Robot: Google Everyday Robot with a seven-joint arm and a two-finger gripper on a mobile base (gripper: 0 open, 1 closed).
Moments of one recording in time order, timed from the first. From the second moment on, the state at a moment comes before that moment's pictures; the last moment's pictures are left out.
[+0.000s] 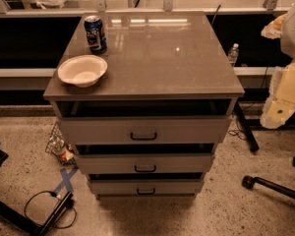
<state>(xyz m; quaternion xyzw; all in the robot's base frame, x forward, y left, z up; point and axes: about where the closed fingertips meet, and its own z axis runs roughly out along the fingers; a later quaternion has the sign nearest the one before) 0.438 -0.213 0.988 -0.60 0.78 -0.05 0.18</state>
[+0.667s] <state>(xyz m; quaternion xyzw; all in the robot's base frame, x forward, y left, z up) 0.444 -0.209 0.973 -0.59 0.78 -0.05 0.21</state>
